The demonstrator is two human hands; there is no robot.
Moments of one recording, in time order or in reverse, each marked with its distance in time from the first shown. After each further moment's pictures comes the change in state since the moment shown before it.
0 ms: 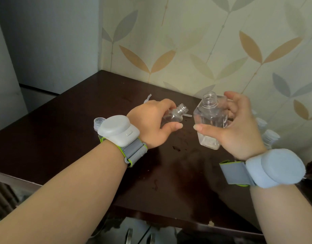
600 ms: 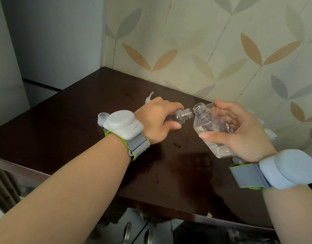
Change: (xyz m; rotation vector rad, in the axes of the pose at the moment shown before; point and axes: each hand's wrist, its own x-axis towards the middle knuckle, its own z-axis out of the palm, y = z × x) left_hand 0.003 -0.003 0.002 -0.107 -0.112 0.083; right_hand -0.008 0.001 -0.017 0.006 -0.207 -0.028
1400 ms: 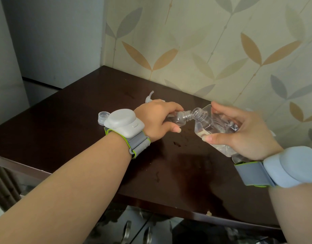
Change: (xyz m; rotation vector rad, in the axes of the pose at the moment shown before) left_hand 0.001 -0.001 -0.004 0.047 -0.013 -0.027; right_hand 0.001 -0.003 -0.008 -0.117 -0.054 -0.026
